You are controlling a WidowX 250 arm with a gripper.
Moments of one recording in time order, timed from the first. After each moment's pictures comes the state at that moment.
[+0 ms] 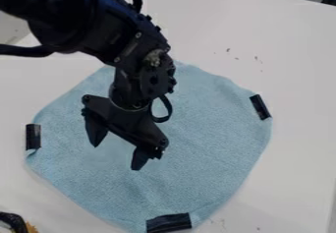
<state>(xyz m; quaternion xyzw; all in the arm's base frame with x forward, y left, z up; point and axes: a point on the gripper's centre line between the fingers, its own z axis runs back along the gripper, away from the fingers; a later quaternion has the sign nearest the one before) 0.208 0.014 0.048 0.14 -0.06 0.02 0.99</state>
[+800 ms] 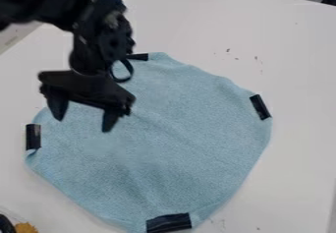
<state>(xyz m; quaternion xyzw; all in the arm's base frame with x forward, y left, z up) 0.213 0.080 0.080 0.17 -0.10 0.19 0.96</state>
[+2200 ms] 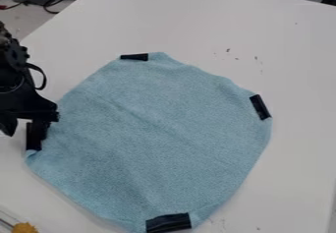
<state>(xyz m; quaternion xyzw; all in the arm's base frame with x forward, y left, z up) 0.193 0.189 0.008 0.12 -0.09 0.21 0.97</state>
